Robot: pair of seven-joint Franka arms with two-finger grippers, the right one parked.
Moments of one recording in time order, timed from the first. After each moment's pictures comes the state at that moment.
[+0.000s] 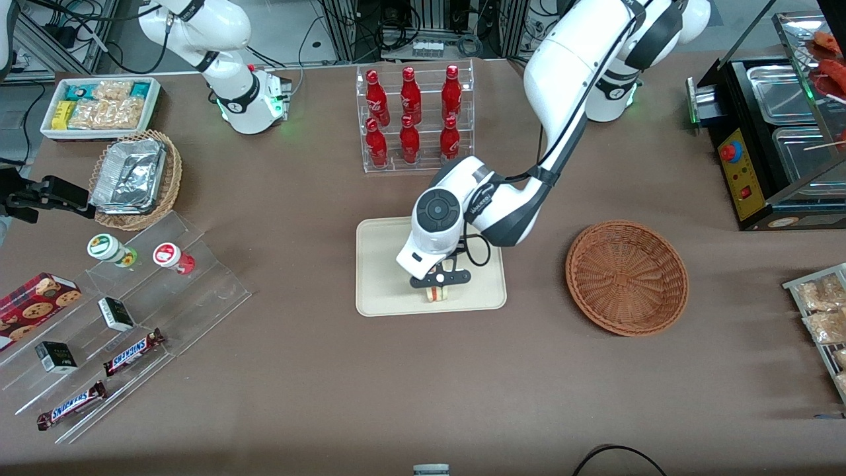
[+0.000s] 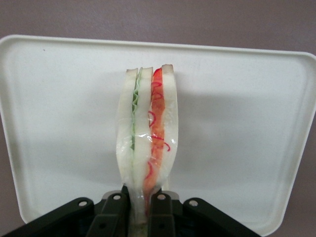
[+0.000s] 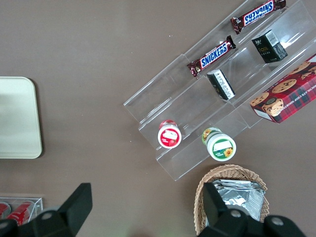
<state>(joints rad) -0.64 0.78 -0.16 -1.32 -0.02 2.02 -0.85</state>
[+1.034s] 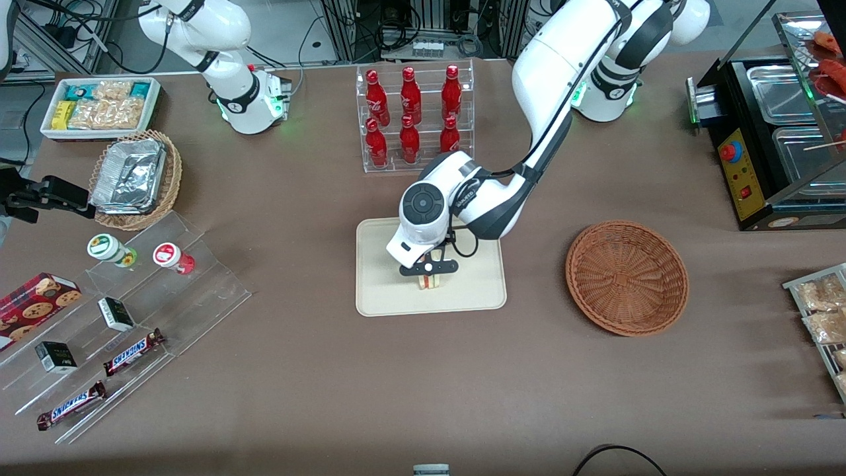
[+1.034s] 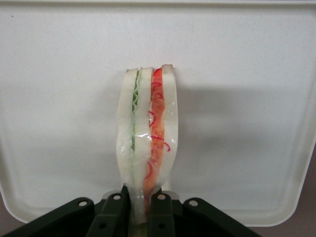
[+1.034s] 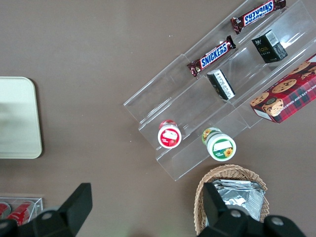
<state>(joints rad) -0.67 0.79 -0.16 -1.34 0.00 2.02 -0.84</state>
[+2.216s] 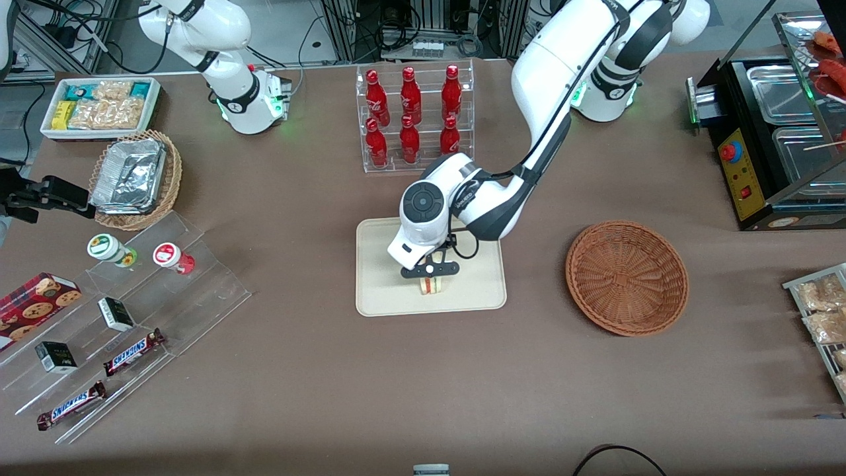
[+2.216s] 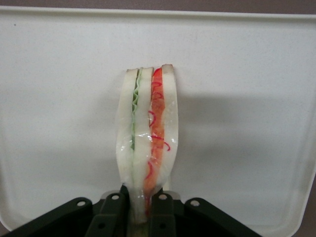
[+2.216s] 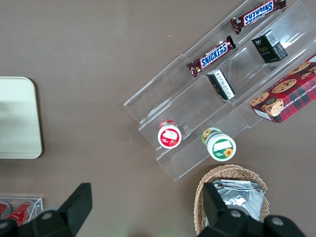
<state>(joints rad) -0.67 0.79 -0.16 -1.36 0.02 2.07 -0.88</state>
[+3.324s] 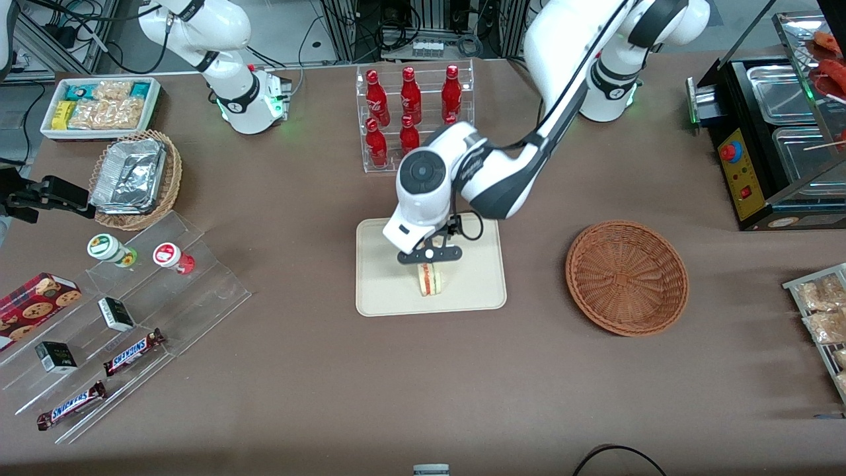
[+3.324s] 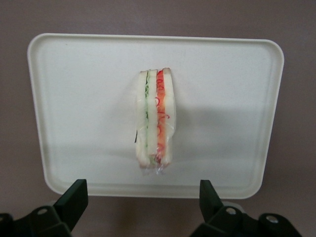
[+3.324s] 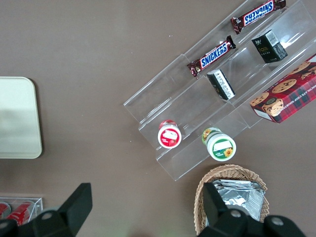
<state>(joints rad) -0.67 0.63 -0.15 -1.34 0.02 1.91 -0.88</state>
